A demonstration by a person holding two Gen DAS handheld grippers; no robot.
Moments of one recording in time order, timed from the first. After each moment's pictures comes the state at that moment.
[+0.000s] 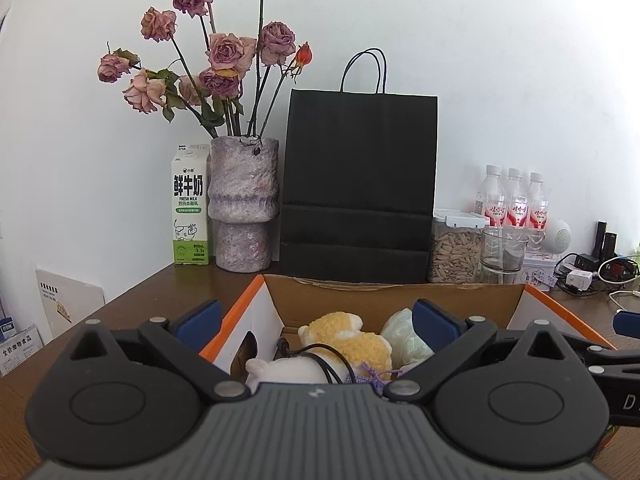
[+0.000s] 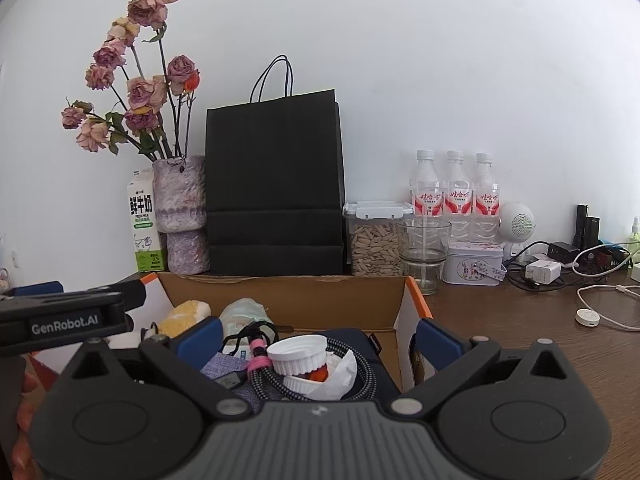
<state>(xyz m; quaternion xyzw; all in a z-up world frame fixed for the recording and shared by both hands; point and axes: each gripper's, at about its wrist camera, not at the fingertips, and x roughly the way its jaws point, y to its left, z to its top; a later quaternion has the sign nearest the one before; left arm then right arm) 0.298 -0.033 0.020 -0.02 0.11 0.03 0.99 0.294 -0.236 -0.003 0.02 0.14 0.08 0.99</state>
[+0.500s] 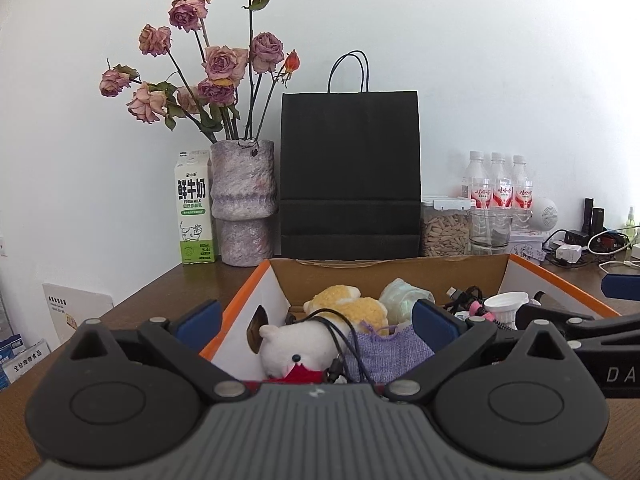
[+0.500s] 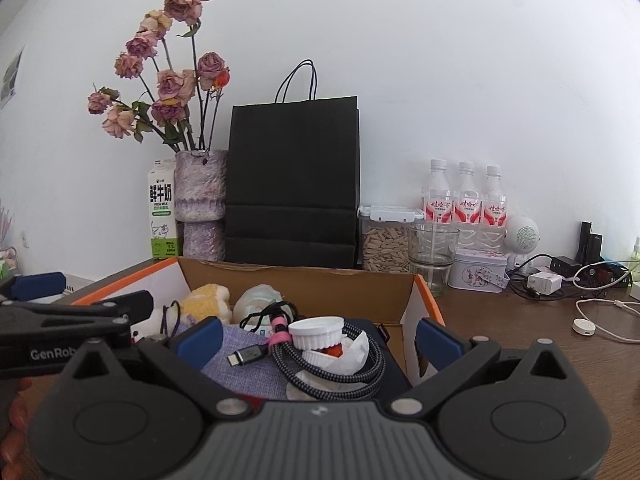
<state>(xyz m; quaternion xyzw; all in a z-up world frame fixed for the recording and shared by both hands) 0.252 -0.033 0.009 0.01 0.11 0.03 0.99 0.257 -0.225 -0.009 -0.02 0.13 0.10 0.99</state>
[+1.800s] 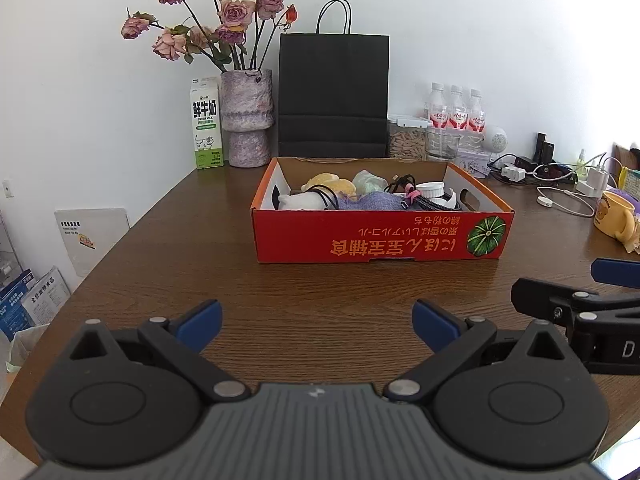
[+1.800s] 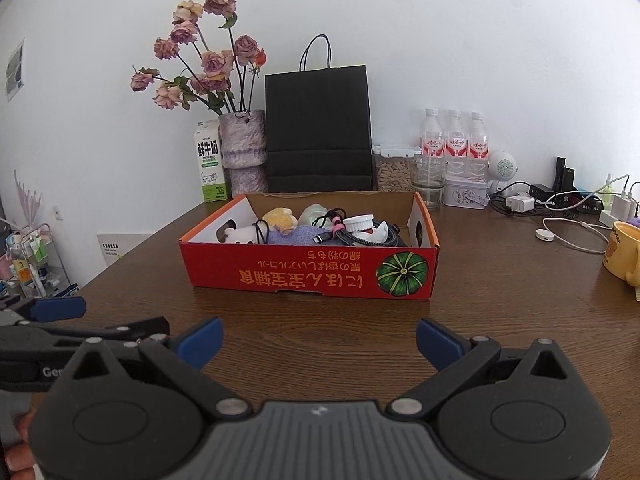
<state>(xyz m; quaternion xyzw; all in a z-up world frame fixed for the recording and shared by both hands) 0.087 -0.023 0.041 0.01 0.26 0.00 0.97 0.073 -0.220 0.035 0.02 0.24 0.11 0.96</state>
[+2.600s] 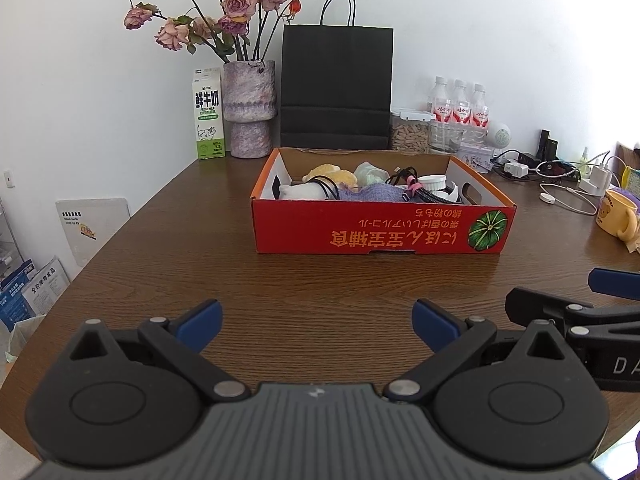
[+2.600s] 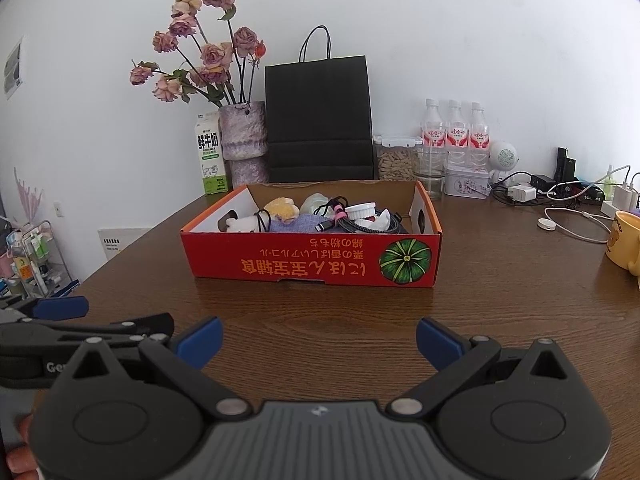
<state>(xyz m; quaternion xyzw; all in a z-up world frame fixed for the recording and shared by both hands) 0.088 -0.026 0.038 0.00 0.27 0.00 0.96 0.075 -0.219 0.028 0.02 0.25 0.11 0.96</state>
